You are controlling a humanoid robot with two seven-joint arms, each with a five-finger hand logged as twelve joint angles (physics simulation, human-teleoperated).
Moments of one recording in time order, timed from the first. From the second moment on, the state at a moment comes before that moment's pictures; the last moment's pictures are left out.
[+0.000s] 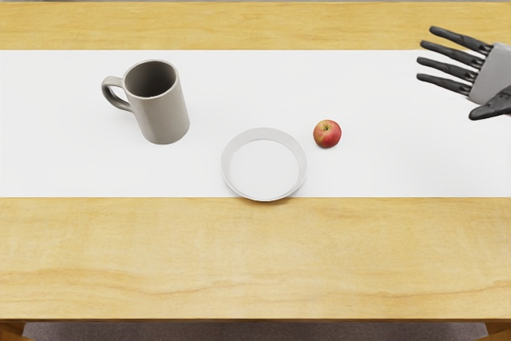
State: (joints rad) left arm -0.08 0.00 -0.02 -0.22 -0.08 0.29 0.09; right arm 0.30 -0.77 1.46 1.34 0.03 0.61 -0.61
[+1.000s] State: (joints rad) left arm -0.08 0.00 -0.02 -0.22 -0.08 0.29 0.09; right arm 0.88 -0.39 0.59 1.37 -1.19 0.04 -0.61
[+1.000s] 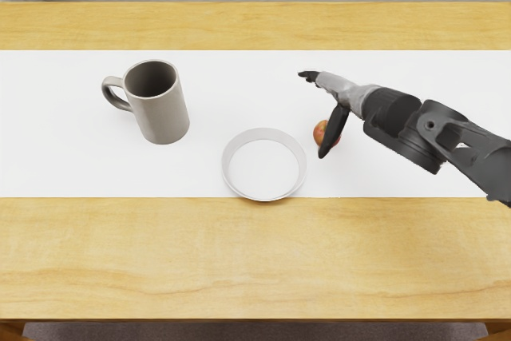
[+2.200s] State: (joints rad) left arm -0.08 0.00 -0.01 -0.22 -0.08 0.29 0.09; right arm 0.85 -0.28 0.47 1.19 -1.26 -0.12 -0.61
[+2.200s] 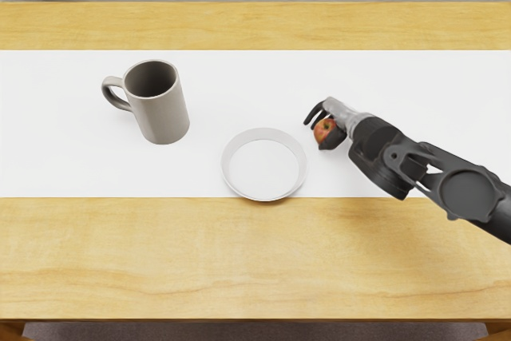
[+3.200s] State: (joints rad) left arm -0.08 0.00 -0.02 -0.22 -0.08 0.29 0.09; right arm 0.79 -0.28 0.59 1.49 -1.03 0.01 -0.61
